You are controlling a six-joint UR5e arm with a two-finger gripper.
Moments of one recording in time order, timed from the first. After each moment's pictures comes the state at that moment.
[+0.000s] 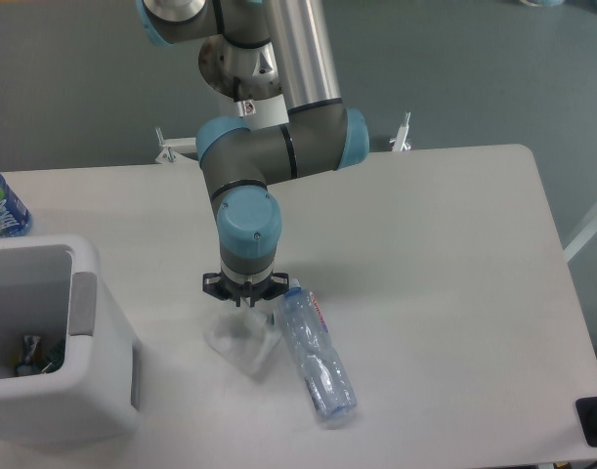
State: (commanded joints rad) arm 2.27 -1.98 -1.76 -1.04 1.49 0.24
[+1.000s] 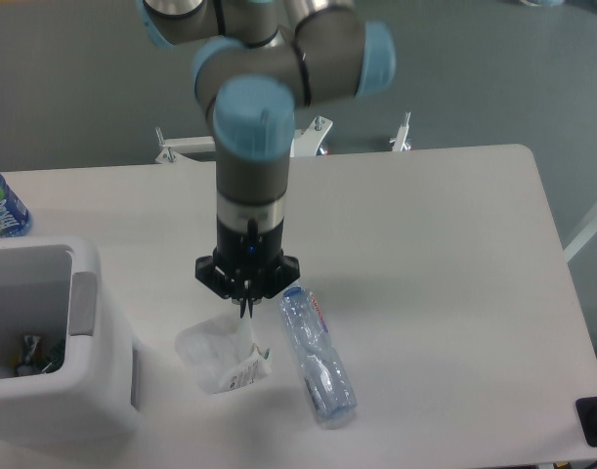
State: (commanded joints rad) arm 2.34 -1.77 -1.46 -0.94 1.26 0.07
